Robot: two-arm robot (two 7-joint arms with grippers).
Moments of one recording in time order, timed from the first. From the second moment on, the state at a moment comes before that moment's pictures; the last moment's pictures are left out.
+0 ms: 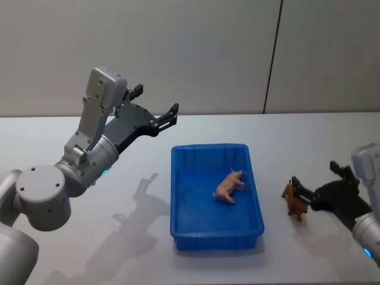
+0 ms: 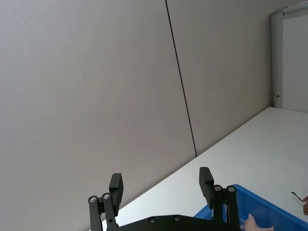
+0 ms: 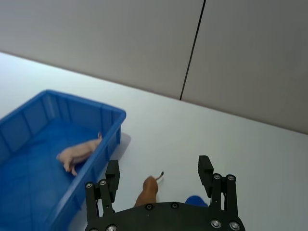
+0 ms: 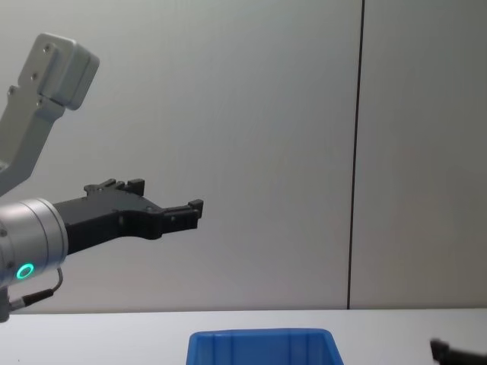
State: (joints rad) left arm -0.32 0.39 0.34 -1.43 -0.27 -0.02 -0.25; right arm -0.05 0.34 -0.25 -1.62 0.16 0.12 0.10
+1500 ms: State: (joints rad) left arm -0.32 0.39 0.34 -1.43 -0.26 -0.02 -0.25; right arm 0.03 0.29 -0.28 -1.25 0.03 -0.09 0.18
